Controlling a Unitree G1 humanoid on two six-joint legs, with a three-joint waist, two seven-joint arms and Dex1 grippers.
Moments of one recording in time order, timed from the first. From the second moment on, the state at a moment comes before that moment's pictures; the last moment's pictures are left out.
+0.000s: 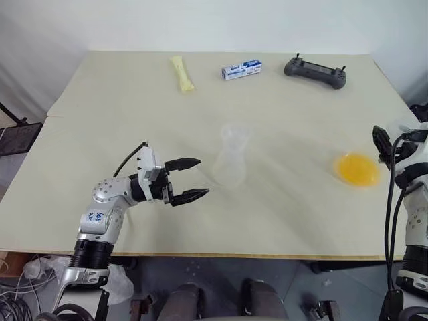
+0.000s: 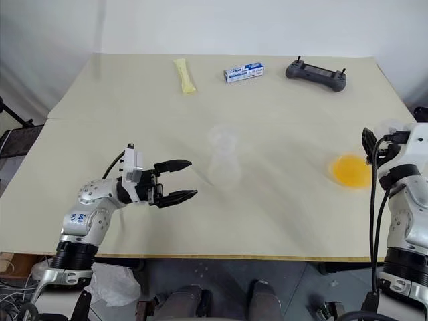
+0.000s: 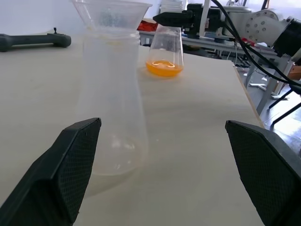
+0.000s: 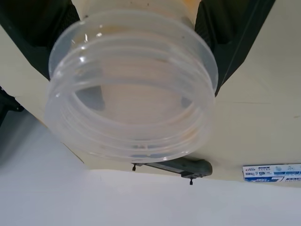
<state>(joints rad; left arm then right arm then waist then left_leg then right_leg) -0.43 0.45 0.03 0.09 -0.48 0.18 -1.12 -0.38 -0.62 -0.51 0.12 0.38 0.27 0.35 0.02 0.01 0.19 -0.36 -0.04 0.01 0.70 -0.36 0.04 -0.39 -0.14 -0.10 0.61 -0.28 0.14</state>
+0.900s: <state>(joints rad) -0.68 0.46 0.04 0.50 -0.46 0.04 -1.32 -0.73 -0.77 0.31 -0.40 -0.18 0.51 0.39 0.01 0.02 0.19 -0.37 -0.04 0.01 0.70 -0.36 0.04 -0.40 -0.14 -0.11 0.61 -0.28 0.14</state>
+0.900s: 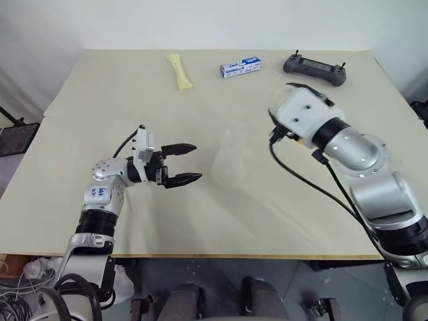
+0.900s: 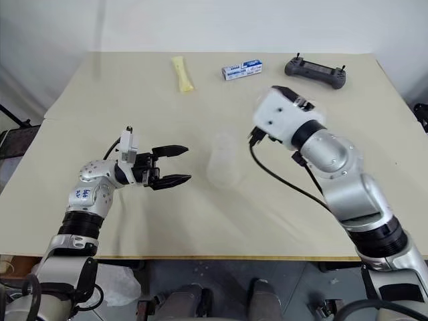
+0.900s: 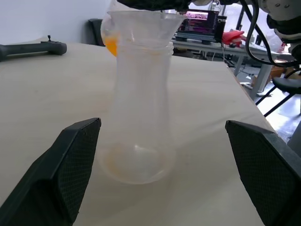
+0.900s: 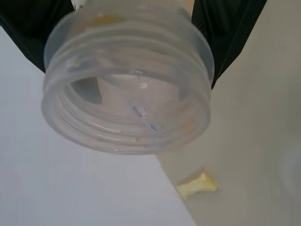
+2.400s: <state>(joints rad) -0.69 0.44 0.04 0.48 -0.44 0.05 -1.31 -0.88 -0.69 0.42 -0.11 -0.77 -0.09 0.49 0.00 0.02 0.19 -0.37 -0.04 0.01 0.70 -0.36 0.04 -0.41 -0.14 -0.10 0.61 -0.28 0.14</state>
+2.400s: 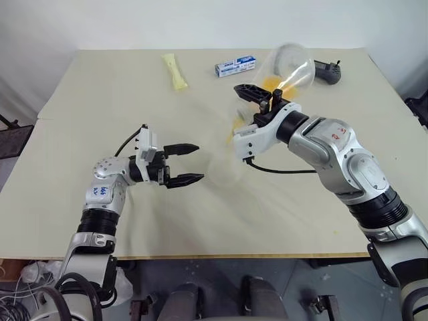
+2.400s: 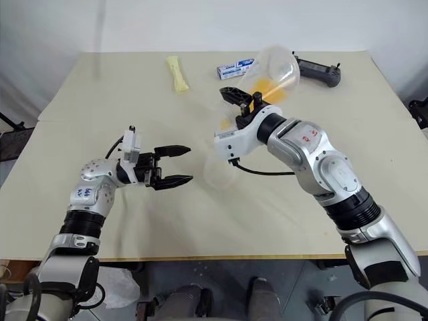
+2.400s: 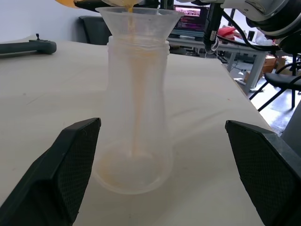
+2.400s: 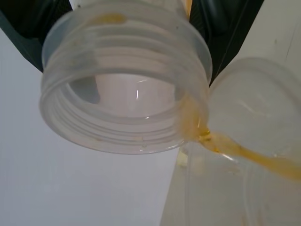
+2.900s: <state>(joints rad) -0.69 0.43 0.04 0.48 -0.44 0.05 -1.31 -0.90 -0.70 0.38 -0.07 -0.80 -0.16 0.49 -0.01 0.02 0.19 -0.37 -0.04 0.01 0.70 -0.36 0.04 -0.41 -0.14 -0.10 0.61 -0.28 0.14</state>
